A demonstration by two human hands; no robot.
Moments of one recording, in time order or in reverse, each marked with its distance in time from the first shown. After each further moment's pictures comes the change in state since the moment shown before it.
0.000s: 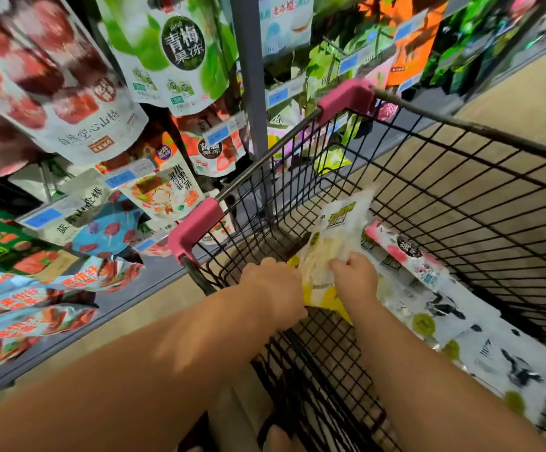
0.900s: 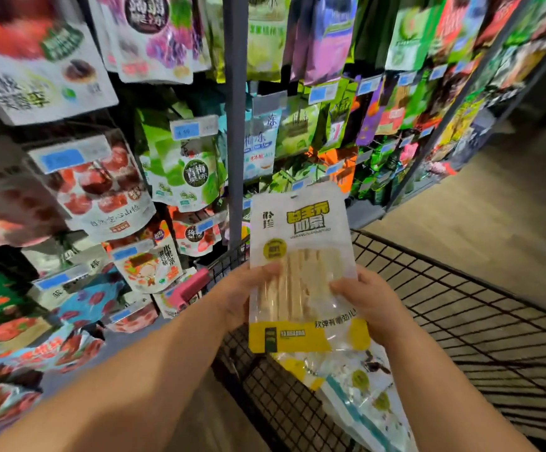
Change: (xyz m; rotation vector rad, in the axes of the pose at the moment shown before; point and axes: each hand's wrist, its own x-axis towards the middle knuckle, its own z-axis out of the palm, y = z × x) left_hand -0.088 -0.006 -0.052 -1.948 0.149 0.374; right_hand -0.140 -0.110 -0.190 0.412 -0.362 -0.334
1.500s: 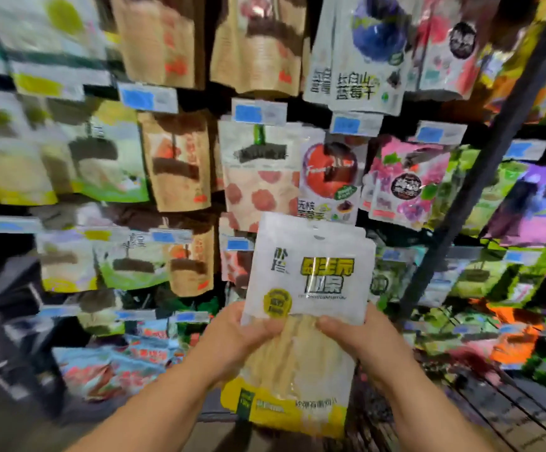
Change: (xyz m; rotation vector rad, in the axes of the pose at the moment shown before) left_hand -0.278 0.060 -0.146 0.076 0.515 0.650; right_hand -0.064 -0.119 0.271 -0.227 -0.490 -0.418
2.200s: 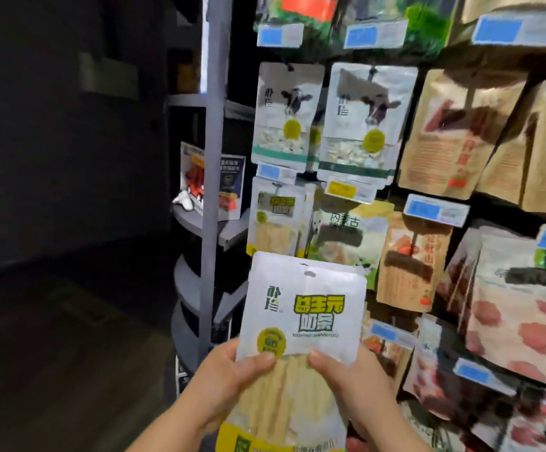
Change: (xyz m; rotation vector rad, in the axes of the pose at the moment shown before) left_hand -0.154 0.086 -0.344 -0.112 0.479 0.160; right_hand 0.057 -0.099 0.398 0.124 -0.441 -0.214
